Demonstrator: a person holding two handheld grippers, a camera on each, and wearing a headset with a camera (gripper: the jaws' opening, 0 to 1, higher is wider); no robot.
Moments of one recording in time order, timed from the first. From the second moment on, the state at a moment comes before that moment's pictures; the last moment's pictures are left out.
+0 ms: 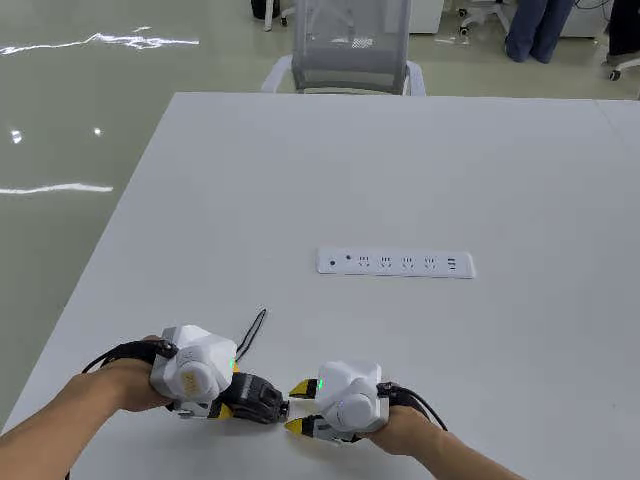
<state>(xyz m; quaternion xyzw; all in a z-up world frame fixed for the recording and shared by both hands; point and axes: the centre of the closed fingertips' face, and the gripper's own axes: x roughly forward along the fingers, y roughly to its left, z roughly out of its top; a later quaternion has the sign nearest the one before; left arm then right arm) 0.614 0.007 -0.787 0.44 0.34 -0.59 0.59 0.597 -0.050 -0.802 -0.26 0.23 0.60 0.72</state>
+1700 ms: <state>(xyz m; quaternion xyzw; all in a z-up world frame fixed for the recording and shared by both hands) 0.616 0.011 -0.787 0.40 0.35 -0.58 0.62 0.601 -0.044 -0.809 -0.24 0.26 0.61 0.71</state>
